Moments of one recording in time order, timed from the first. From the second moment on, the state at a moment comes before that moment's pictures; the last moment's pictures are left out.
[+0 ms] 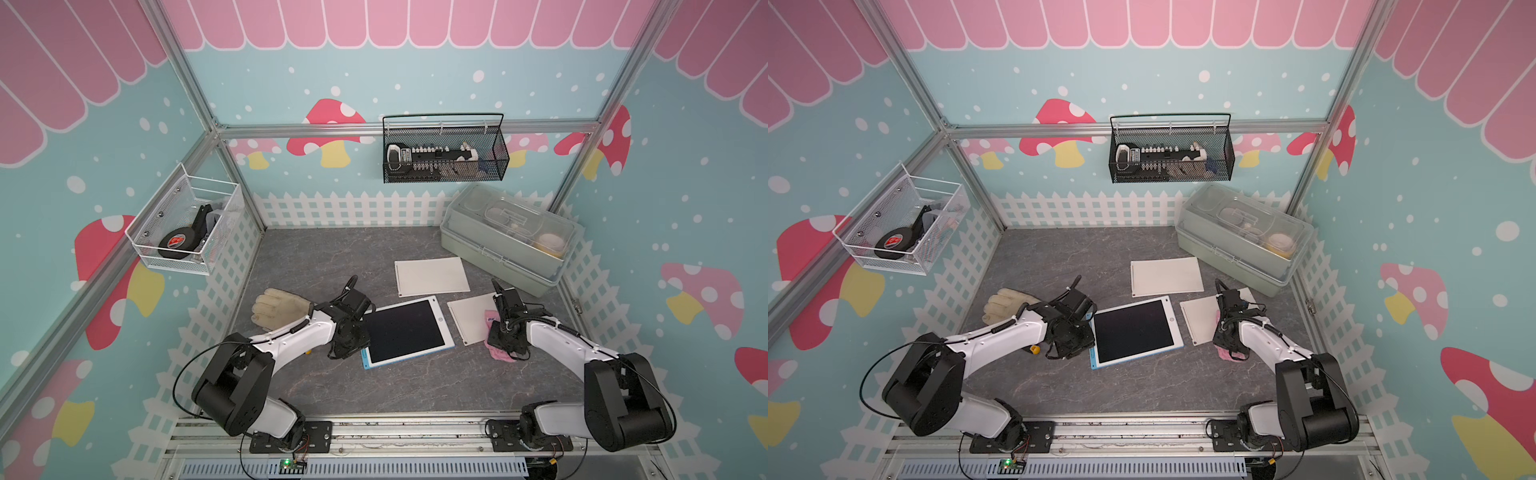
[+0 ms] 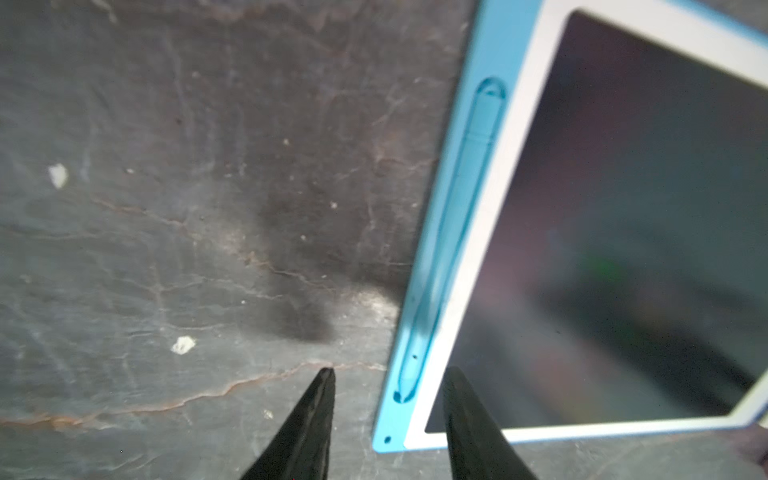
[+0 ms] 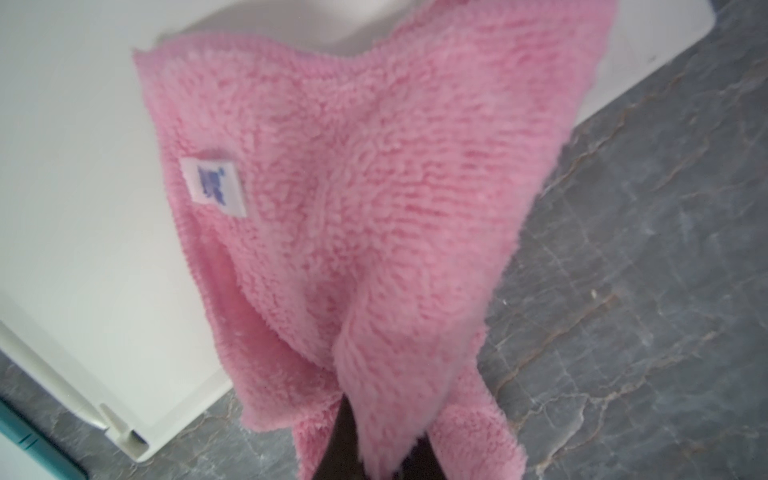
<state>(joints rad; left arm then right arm) -0.53 1.47 0.85 -0.72 0.07 -0.99 0.20 1.33 0.66 -0.66 0.14 0.57</state>
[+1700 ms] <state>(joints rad) -0.27 1.68 0.93 -0.60 0.29 -0.77 1.04 2.05 1.33 -0.21 -0.10 0.84</state>
